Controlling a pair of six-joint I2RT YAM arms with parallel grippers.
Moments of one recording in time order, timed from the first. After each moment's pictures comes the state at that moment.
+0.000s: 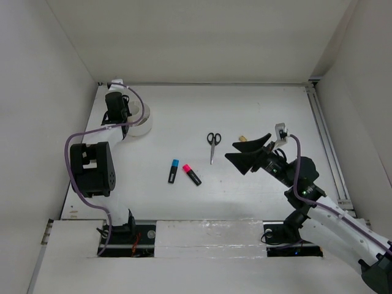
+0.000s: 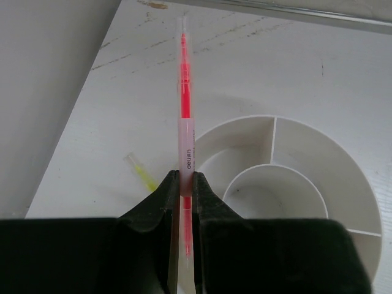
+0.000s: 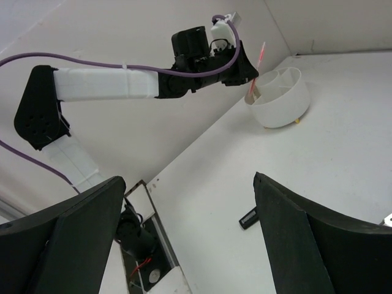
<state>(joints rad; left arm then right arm) 0.05 1.73 1.09 0.25 -0.22 -0.01 0.66 0.67 0.46 0.48 -0.26 0.67</state>
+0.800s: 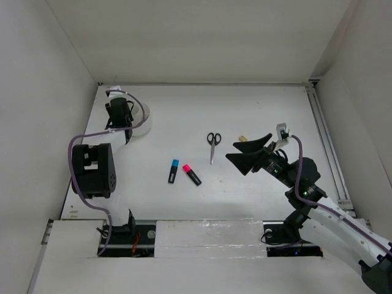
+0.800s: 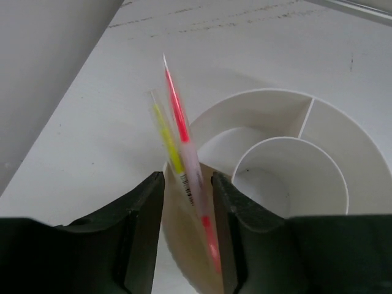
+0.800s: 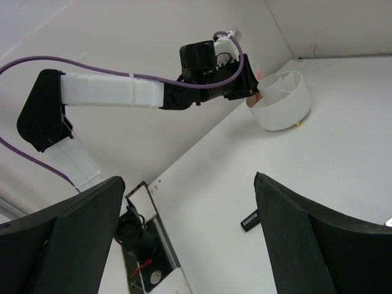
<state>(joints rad) 0.02 1.72 1.01 0.29 -0.36 -0.13 0.66 0.65 0.46 0.48 -0.27 0.67</state>
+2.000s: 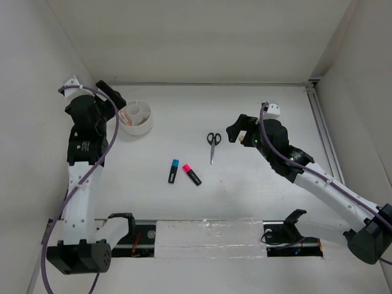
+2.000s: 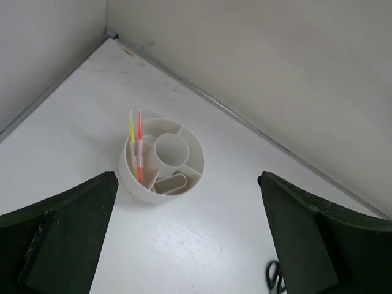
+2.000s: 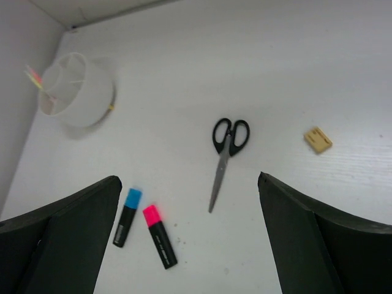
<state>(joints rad) 0.01 1.06 1.23 -0.37 -0.26 -0.51 0.66 1.06 0.92 -0.15 0.30 0.57</state>
